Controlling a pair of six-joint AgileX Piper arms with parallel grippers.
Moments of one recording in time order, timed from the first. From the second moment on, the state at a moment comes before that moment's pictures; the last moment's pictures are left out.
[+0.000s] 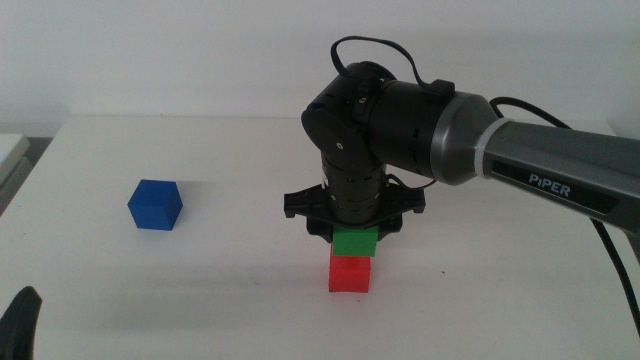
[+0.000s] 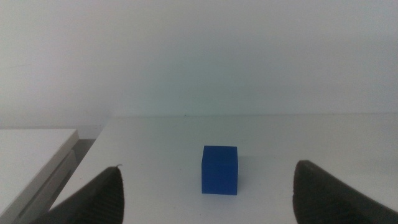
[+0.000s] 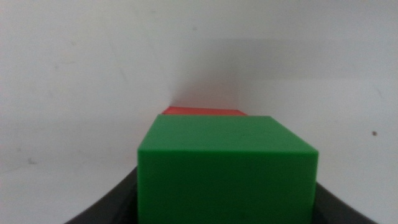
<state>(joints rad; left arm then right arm) -0.04 0.00 0.00 -0.01 0.13 -0.03 0.81 2.05 -1.73 -0.26 1.17 0.88</state>
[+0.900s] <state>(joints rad) -0.04 0.00 0.00 -0.01 0.13 -0.03 0.82 2.09 -1.73 -0.26 1.15 0.93</state>
